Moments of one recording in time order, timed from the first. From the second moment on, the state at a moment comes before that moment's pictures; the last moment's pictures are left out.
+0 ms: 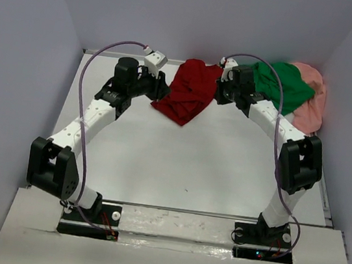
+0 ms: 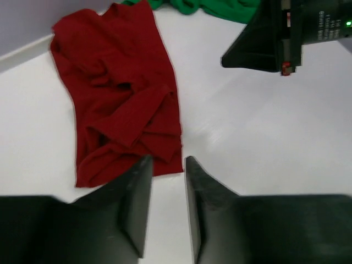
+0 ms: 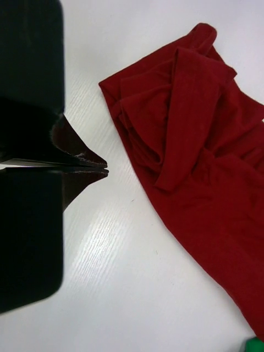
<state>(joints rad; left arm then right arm) -0.31 1.43 1.16 -0.06 0.41 -0.03 0.38 1.85 1.52 -0.27 -0.15 0.01</state>
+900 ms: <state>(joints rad) -0.51 1.97 1.25 -0.28 0.54 0.05 0.38 1.81 1.51 -0.31 -0.12 0.01</state>
